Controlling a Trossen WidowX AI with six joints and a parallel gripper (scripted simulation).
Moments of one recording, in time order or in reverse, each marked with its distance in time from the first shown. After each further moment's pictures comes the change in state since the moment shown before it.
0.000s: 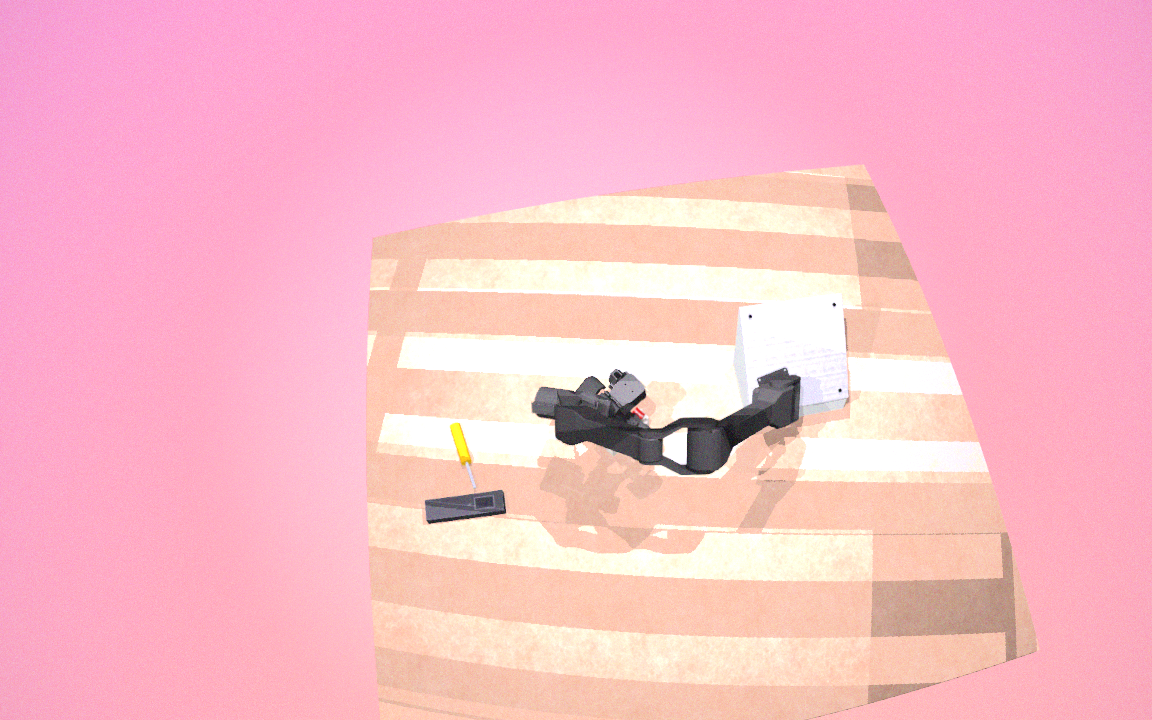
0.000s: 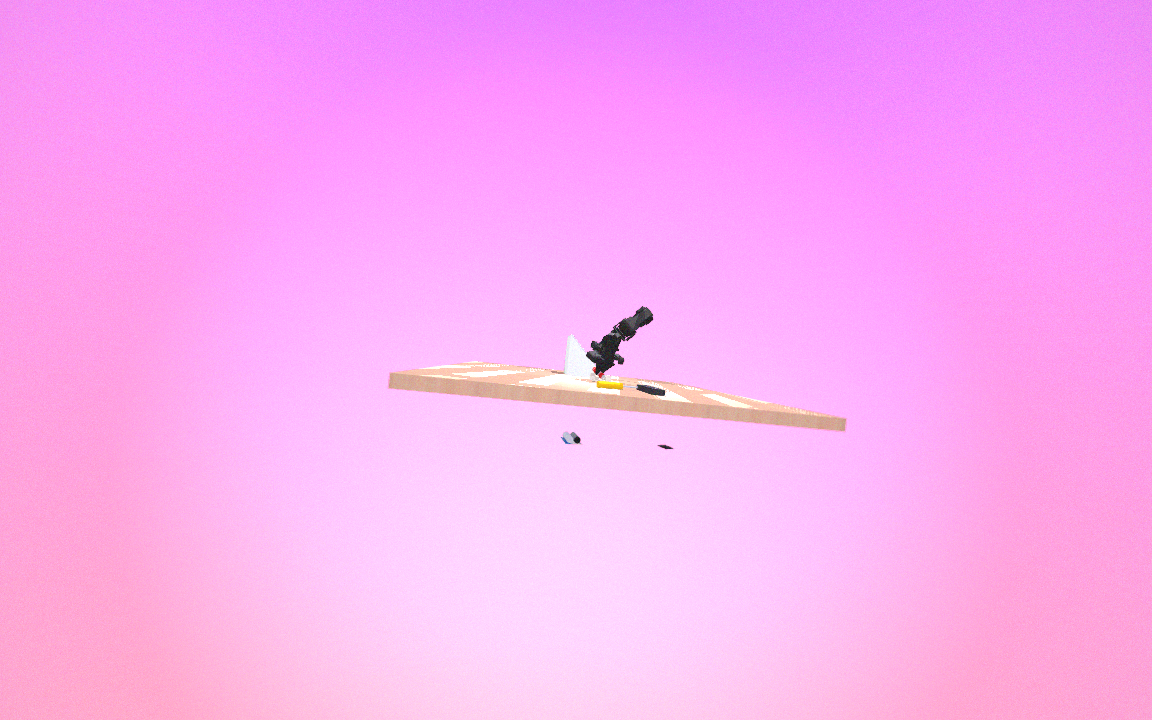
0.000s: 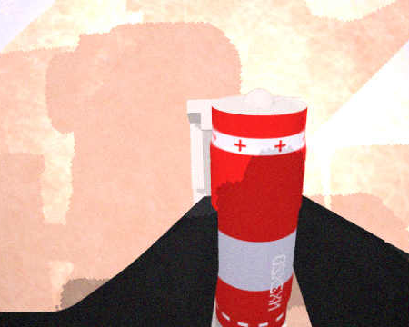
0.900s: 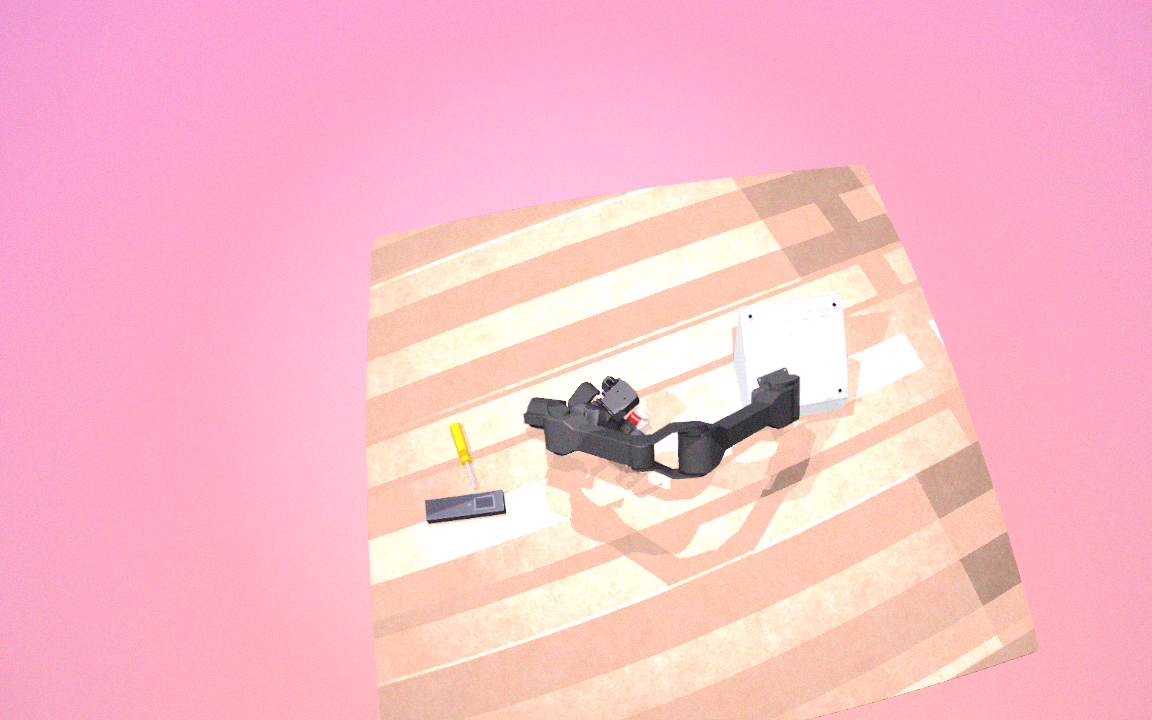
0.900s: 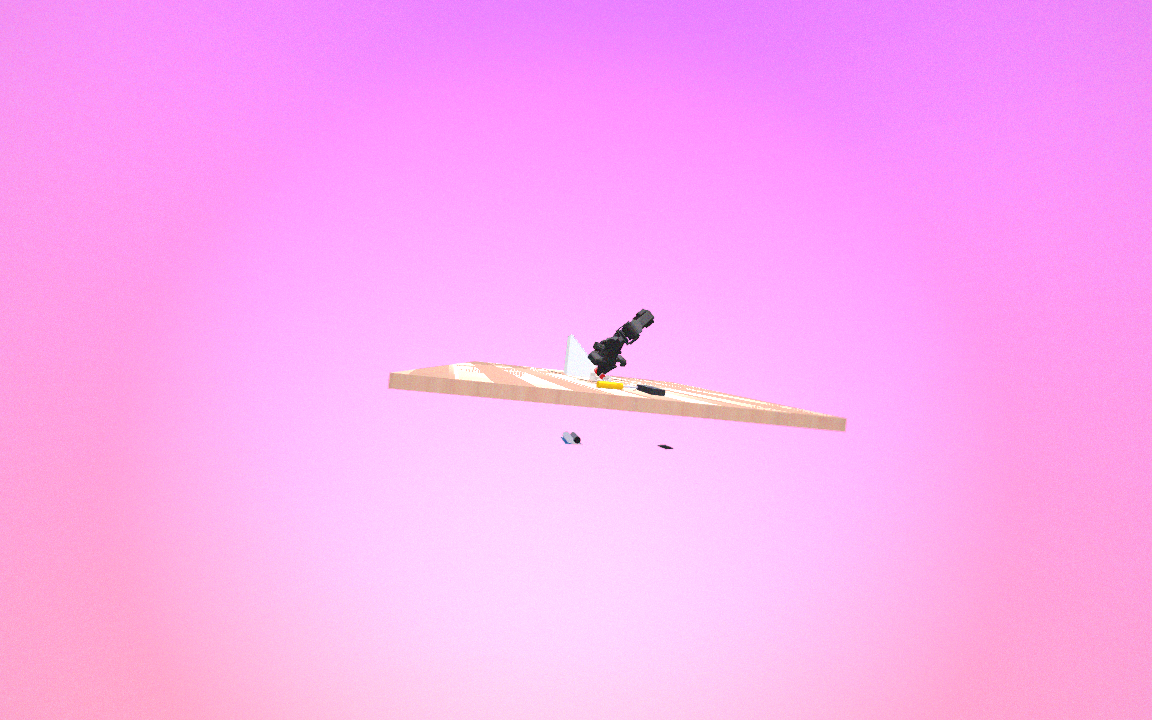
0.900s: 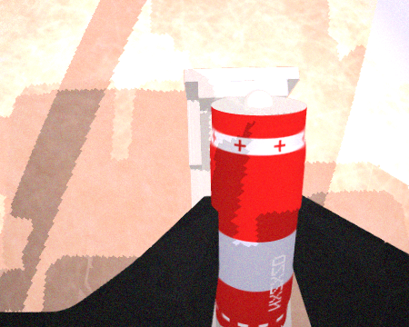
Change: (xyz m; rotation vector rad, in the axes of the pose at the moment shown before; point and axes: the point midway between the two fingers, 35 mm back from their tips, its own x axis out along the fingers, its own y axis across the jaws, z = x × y) arm 0.000 0.000 -0.012 0.007 -0.076 -0.013
